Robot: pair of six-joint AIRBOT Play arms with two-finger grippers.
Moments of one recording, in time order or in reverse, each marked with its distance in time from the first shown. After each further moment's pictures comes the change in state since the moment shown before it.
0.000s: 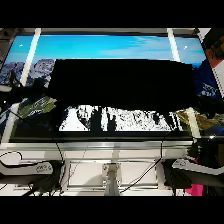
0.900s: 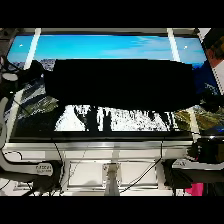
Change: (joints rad) left arm -0.173 -0.127 0.216 -0.112 0.457 -0.159; right arm 0.074 -0.111 0.180 -0.098 -0.089 0.161
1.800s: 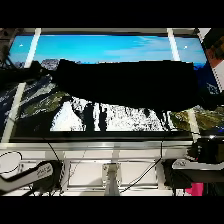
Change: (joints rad) left arm 0.067 0.377 0.000 0.042 -0.675 0.180; right arm 0.010 0.000 0.000 -0.011 -0.007 -0.026
